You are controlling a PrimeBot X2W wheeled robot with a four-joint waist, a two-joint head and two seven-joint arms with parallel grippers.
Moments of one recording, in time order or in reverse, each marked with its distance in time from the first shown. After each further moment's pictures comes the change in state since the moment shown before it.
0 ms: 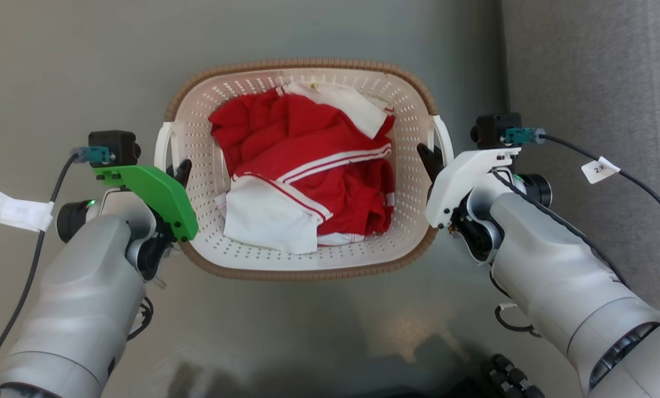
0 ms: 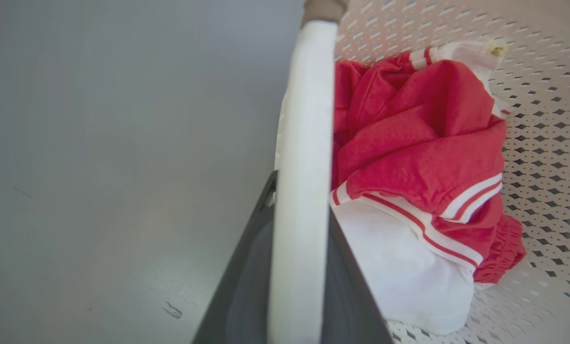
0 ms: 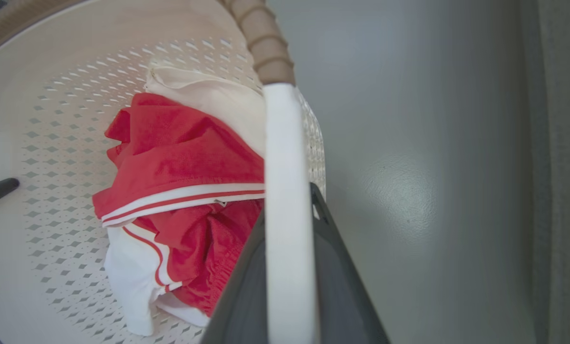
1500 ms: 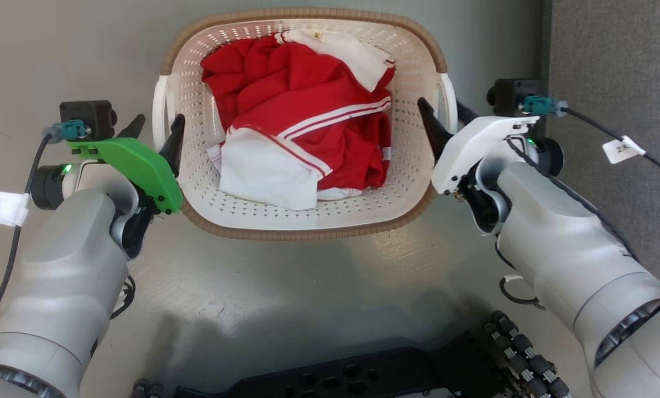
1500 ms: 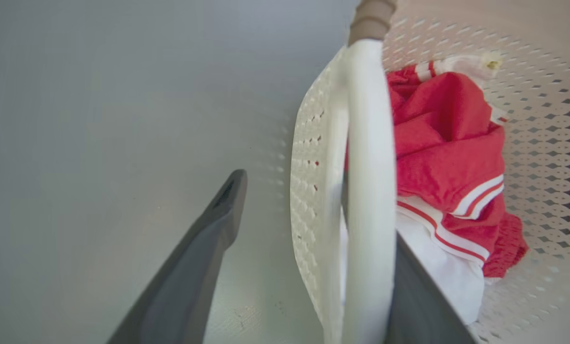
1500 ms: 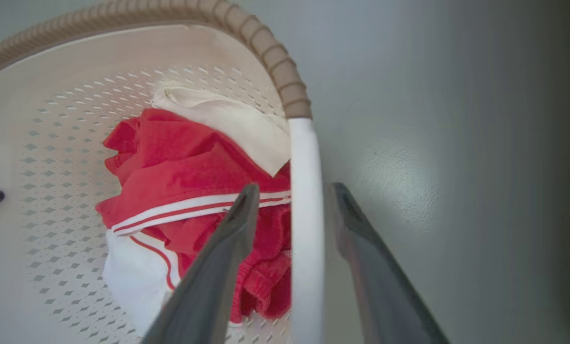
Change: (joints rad) left arm -0.075 0.039 -0.062 -0.010 0.004 0.000 -0.152; right arm -0.085 -0.010 0.010 0.016 0.011 -0.018 -0.113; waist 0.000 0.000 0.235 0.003
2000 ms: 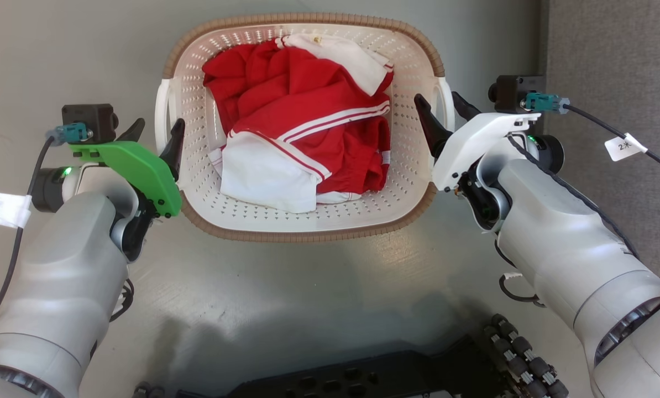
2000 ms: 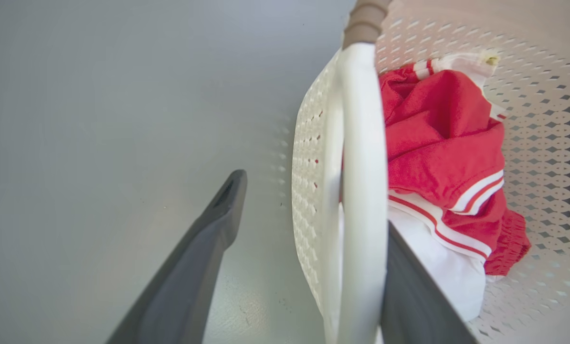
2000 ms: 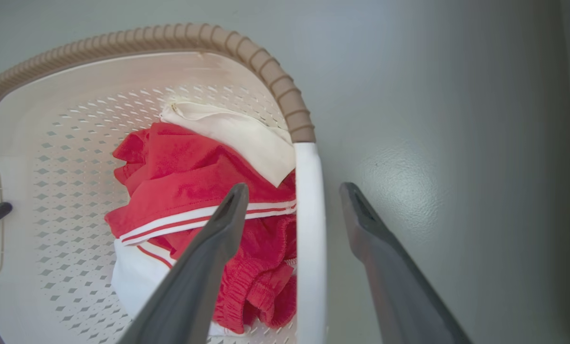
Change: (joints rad) left arm 0.000 0.002 -0.025 0.010 -0.008 0.000 -0.003; right arm -0.007 -0.003 -0.001 -0.001 0.009 -0.001 0.000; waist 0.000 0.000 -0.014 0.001
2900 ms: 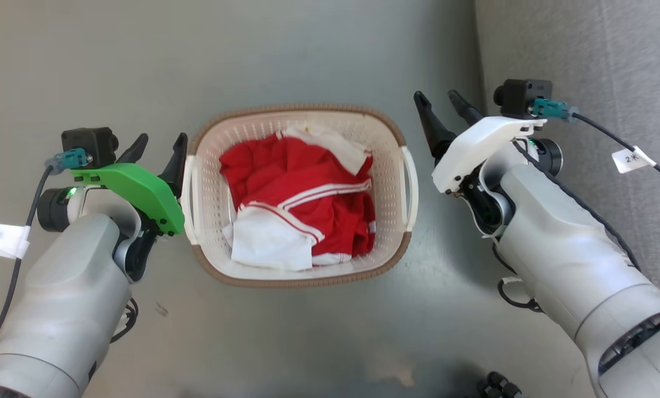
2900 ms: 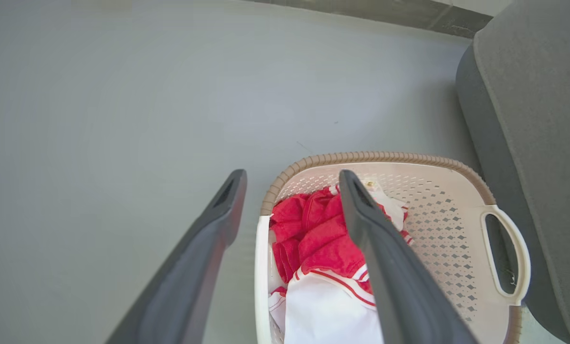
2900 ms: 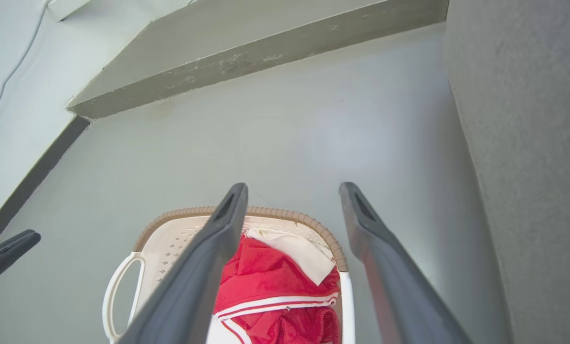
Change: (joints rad) left arm 0.071 0.028 -0.018 -0.072 -0.050 0.000 -0.067; right arm 0.065 -0.011 -0.131 -0.104 -0.084 0.020 -0.004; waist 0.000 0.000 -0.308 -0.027
